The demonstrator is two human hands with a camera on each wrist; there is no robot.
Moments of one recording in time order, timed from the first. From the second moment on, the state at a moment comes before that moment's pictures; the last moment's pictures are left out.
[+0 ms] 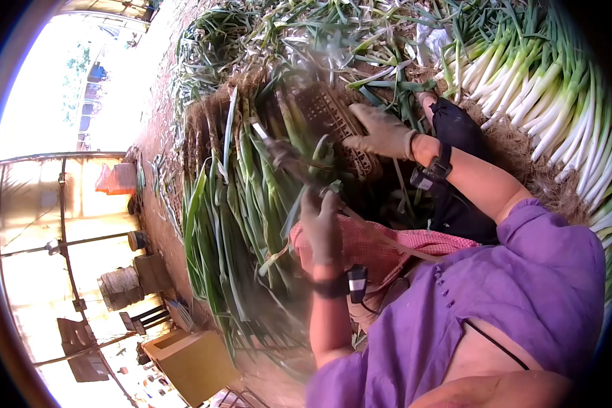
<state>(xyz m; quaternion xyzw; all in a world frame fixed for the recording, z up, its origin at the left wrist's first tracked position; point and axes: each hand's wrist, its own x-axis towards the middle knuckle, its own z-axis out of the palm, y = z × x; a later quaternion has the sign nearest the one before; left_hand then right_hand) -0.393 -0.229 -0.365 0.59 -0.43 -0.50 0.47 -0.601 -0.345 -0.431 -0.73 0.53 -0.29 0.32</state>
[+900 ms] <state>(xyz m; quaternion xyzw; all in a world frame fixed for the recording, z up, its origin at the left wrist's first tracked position) -0.299 -0.301 -0.379 0.80 -0.59 -0.12 -0.01 -0.555 -0.262 -0.543 -0.79 0.58 0.08 0.17</state>
